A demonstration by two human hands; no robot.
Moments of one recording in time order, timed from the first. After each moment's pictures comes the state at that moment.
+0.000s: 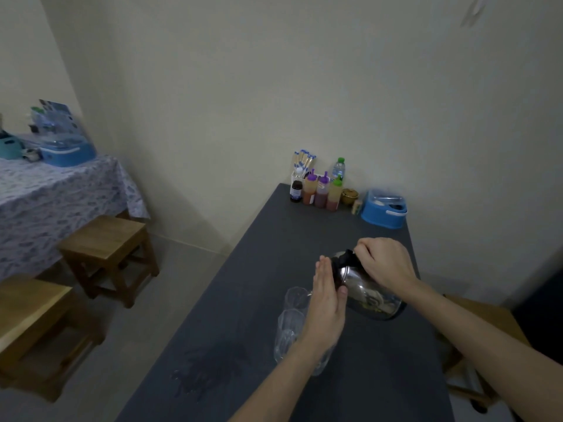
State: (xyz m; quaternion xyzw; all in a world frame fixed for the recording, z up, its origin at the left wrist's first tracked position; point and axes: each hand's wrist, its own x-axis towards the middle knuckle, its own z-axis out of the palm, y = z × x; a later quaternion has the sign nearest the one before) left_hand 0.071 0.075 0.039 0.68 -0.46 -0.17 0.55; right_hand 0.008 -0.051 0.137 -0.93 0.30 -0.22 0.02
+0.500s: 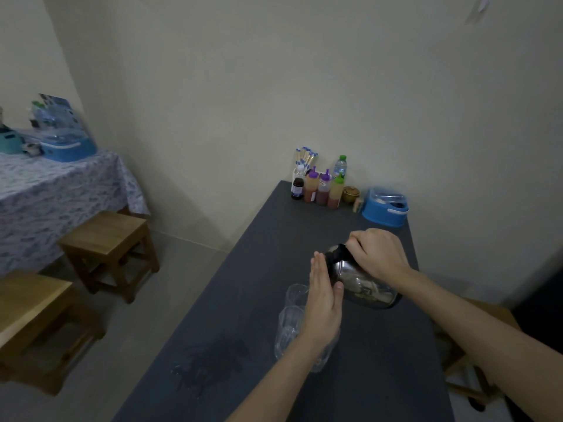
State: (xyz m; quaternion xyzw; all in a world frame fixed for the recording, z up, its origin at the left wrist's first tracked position) left_hand 0.075 0.077 0.036 0.67 -0.43 -0.17 0.58; right_hand 0.023 -0.051 0.141 -0.95 0.25 -0.20 -0.02
